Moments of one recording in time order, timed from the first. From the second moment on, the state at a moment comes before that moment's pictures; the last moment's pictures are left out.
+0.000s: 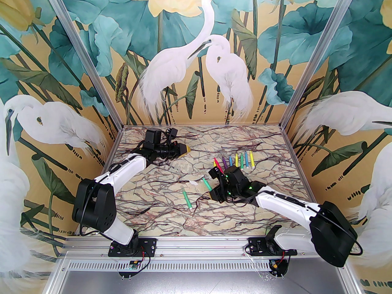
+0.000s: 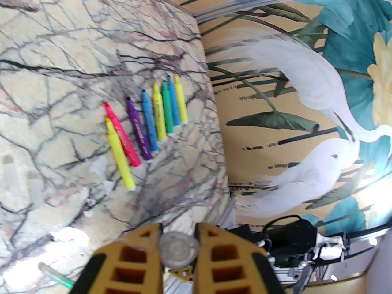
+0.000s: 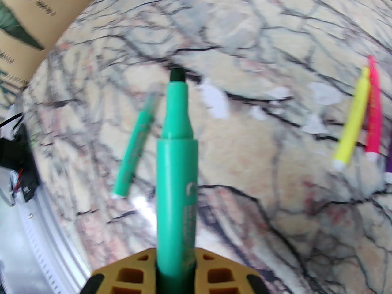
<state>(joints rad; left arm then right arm) -0.29 1.60 1.18 -0.24 0.76 -0.66 0.69 1.29 0.65 -0.22 -0.33 0.22</state>
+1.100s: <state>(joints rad) -0.46 1.99 1.38 -0.61 0.49 -0.45 0.61 1.85 1.13 -0.36 -0.02 0.52</state>
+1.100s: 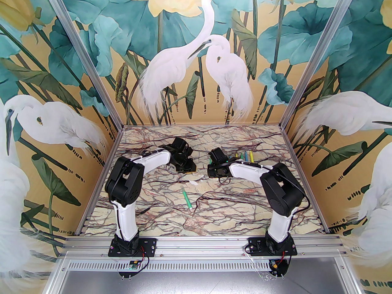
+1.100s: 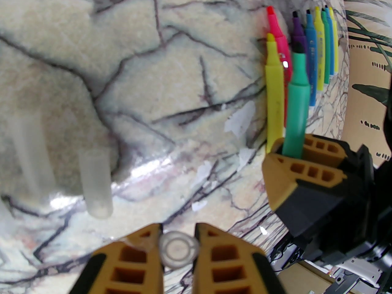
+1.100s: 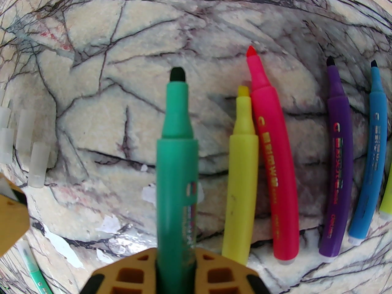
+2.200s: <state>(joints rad) -0.47 2.06 1.42 -0.63 0.48 -0.44 0.61 1.90 1.14 -0.36 -0.02 0.50</state>
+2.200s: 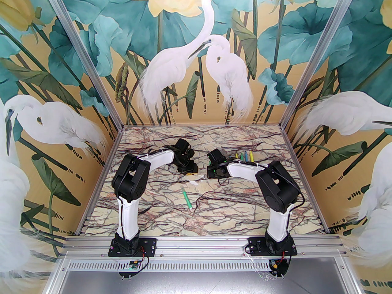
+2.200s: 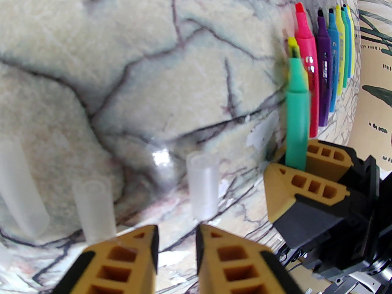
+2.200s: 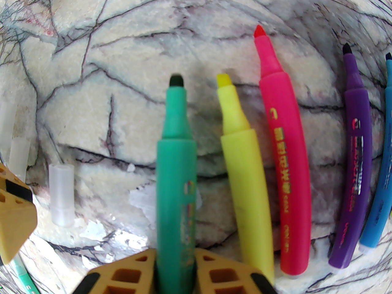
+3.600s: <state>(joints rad) -0.09 1.31 0.71 -0.28 0.34 -0.55 0.96 1.95 1.45 -0.75 -0.02 0.36</state>
